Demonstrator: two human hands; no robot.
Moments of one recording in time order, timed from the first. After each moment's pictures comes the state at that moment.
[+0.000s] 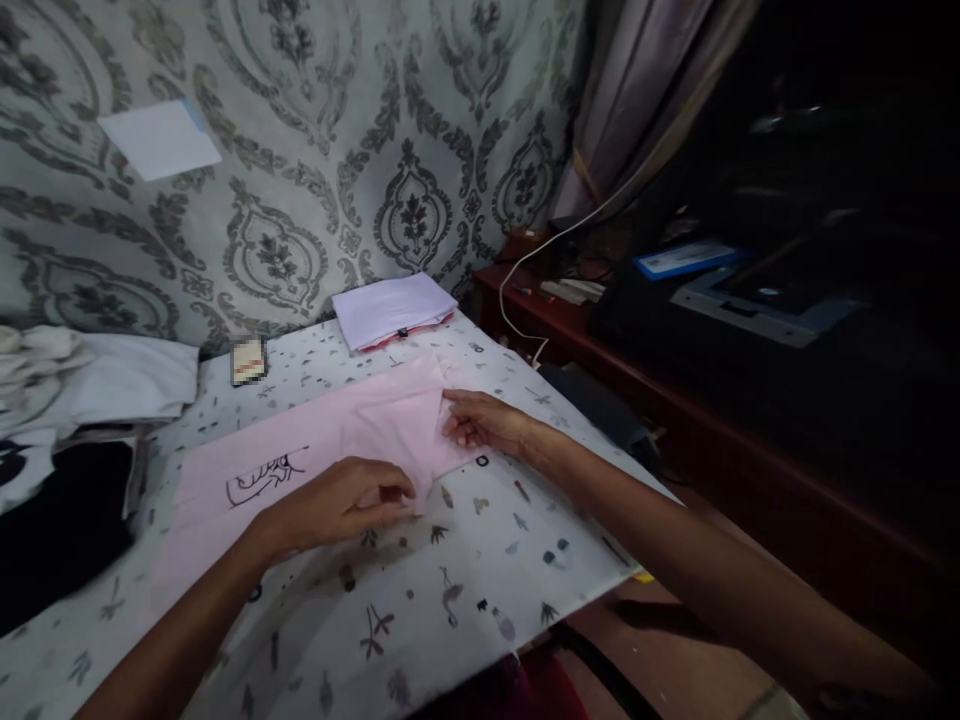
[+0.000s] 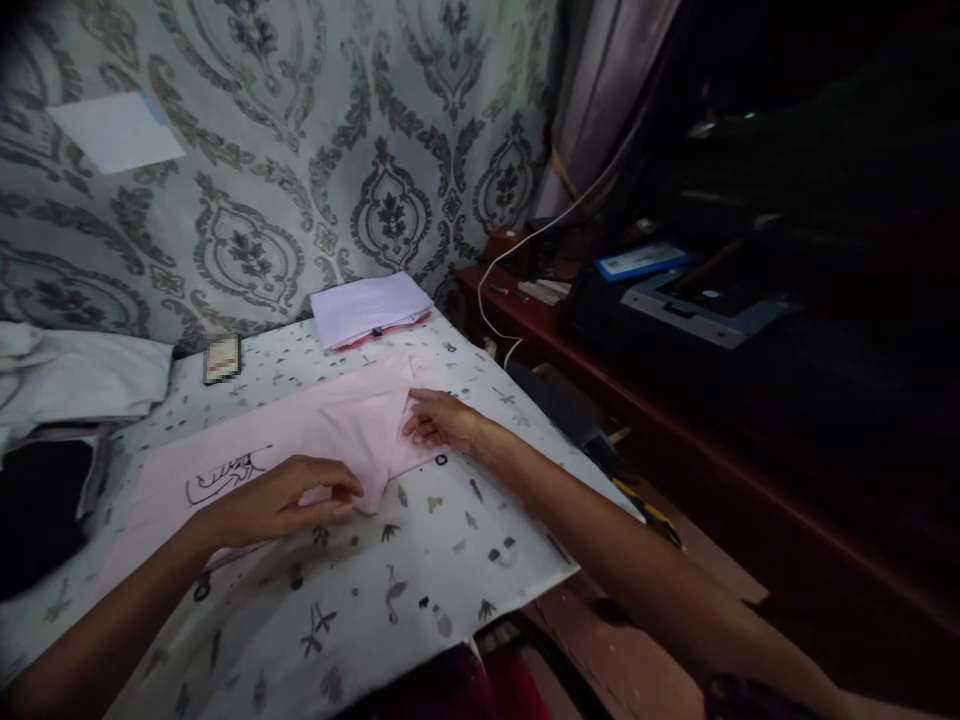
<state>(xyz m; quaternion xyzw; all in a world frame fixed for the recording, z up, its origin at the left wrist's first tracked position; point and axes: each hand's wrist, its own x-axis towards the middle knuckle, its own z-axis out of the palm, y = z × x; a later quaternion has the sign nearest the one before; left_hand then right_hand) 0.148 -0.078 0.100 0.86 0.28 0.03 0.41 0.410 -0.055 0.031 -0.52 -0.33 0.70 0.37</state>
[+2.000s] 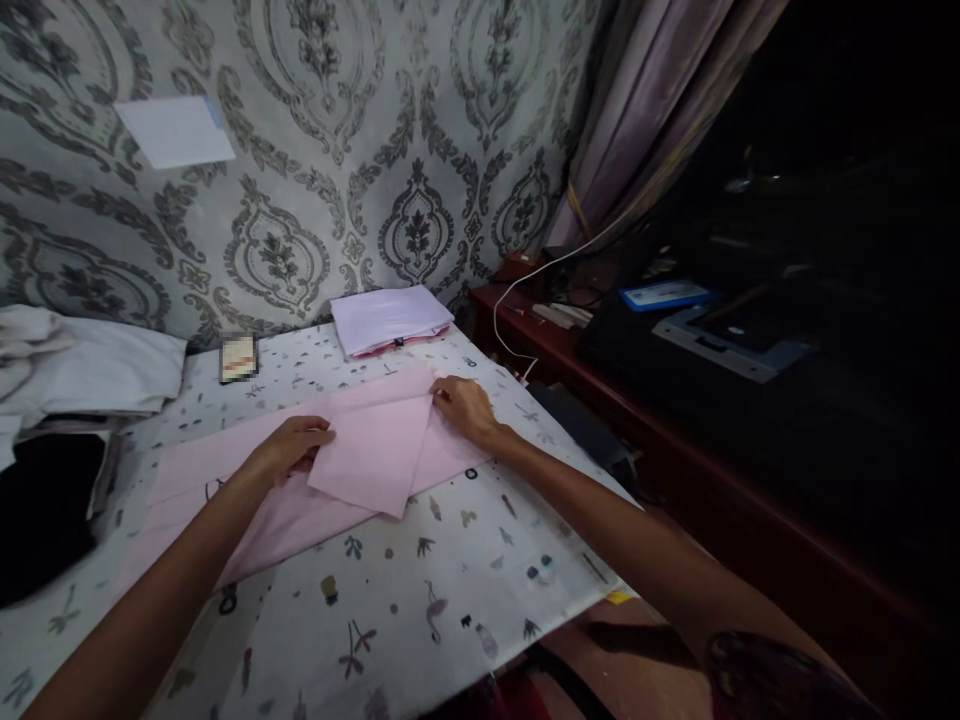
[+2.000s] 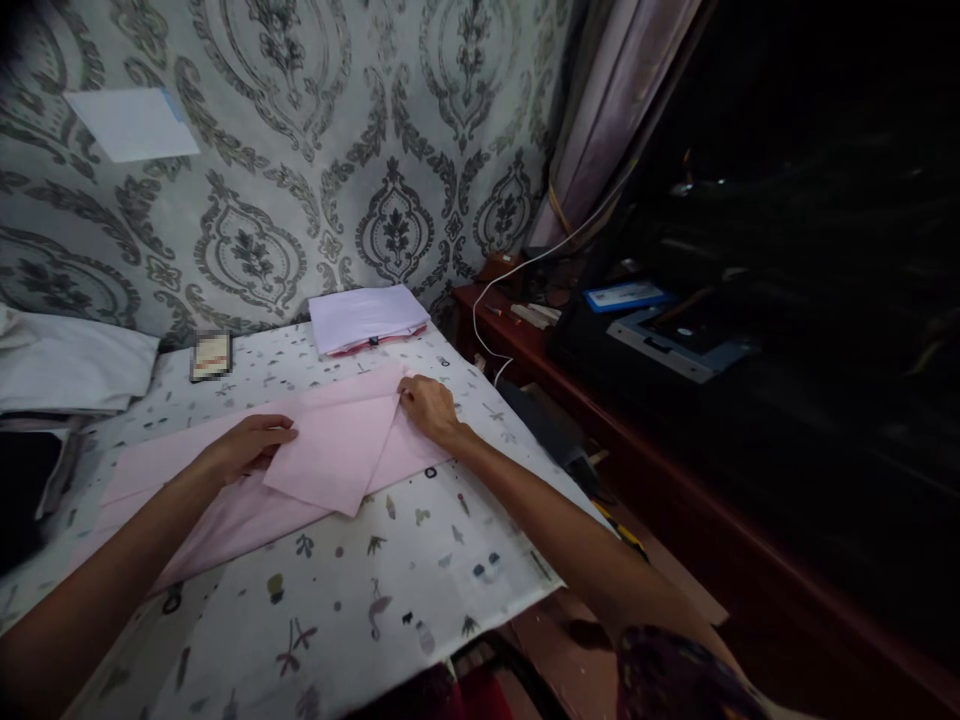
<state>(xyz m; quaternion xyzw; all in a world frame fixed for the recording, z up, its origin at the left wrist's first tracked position) 0.110 -0.003 0.043 0.50 0.64 0.21 0.54 0.401 -0.012 0.020 -0.69 -0.70 0.10 0.17</state>
